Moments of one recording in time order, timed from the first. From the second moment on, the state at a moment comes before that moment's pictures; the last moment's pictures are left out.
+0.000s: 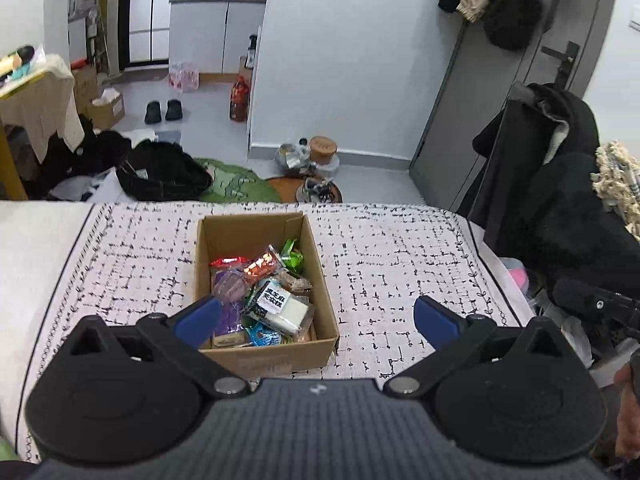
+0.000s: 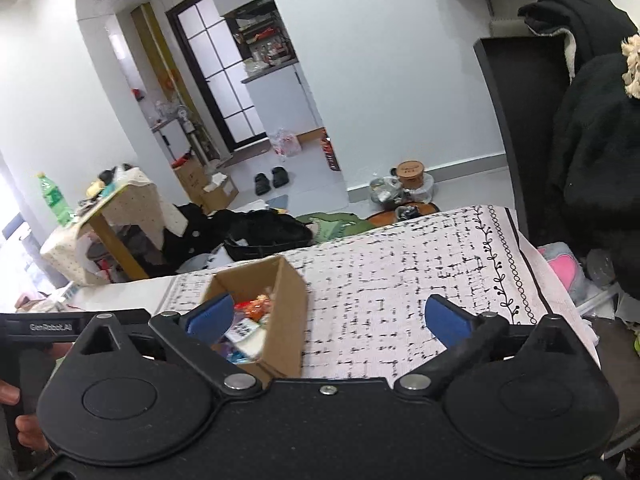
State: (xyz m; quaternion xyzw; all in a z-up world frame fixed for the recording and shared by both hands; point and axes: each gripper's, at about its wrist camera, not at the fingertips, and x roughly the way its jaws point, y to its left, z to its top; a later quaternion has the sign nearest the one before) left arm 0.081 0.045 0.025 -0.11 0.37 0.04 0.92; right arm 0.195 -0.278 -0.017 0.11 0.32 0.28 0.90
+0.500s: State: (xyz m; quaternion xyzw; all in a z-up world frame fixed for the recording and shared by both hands) left arm 0.014 0.042 0.055 -0.10 0.35 0.03 0.93; right arm 0.136 -0.282 0.019 0.09 0.30 0.29 0.90
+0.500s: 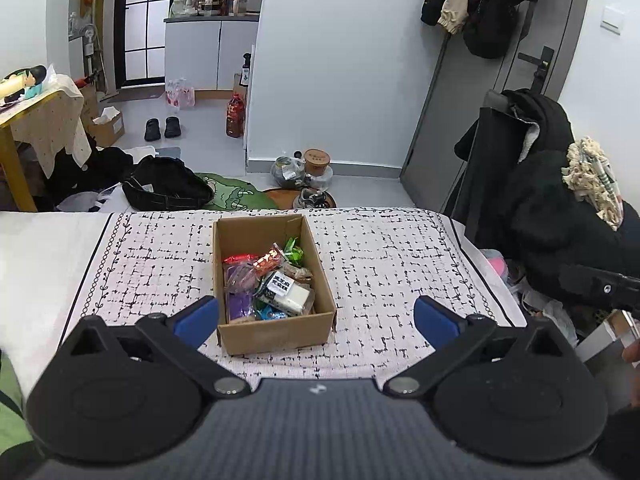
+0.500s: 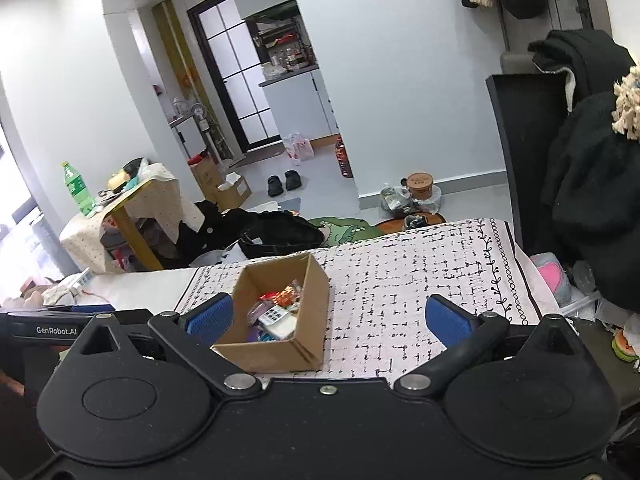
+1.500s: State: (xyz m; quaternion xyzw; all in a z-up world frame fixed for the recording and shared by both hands) left arm -0.056 0.038 0.084 -0.06 0.33 0.05 0.94; right arm 0.071 -0.273 0.041 0.04 0.30 0.27 0.91
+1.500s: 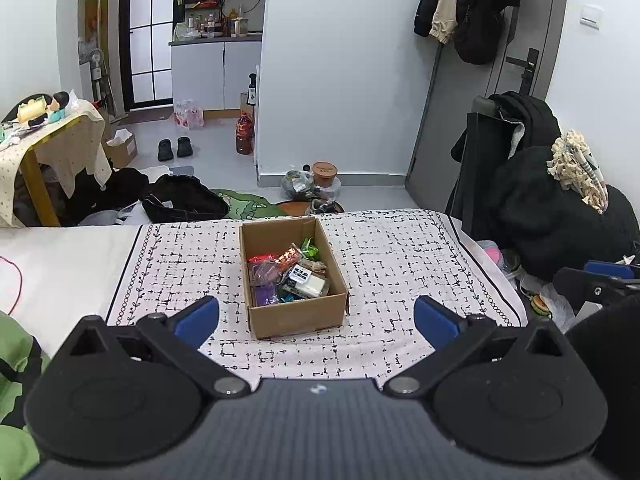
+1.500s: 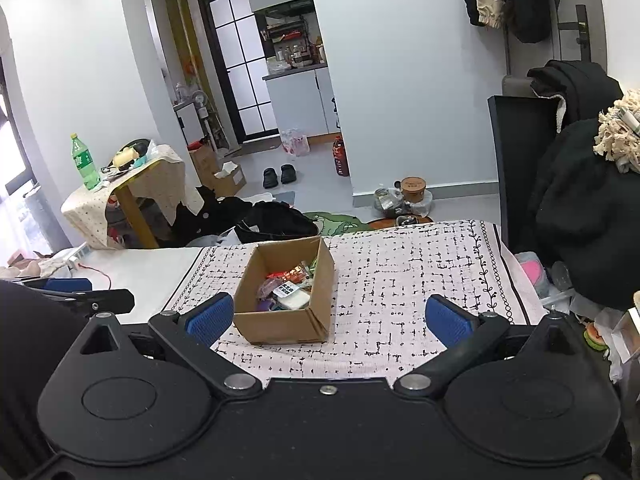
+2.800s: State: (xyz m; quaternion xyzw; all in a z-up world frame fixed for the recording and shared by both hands) left arm -0.059 0.043 0.086 -0.07 0.33 0.03 0.94; right arm 0.076 -0.271 0.044 0.03 0.32 0.28 0.91
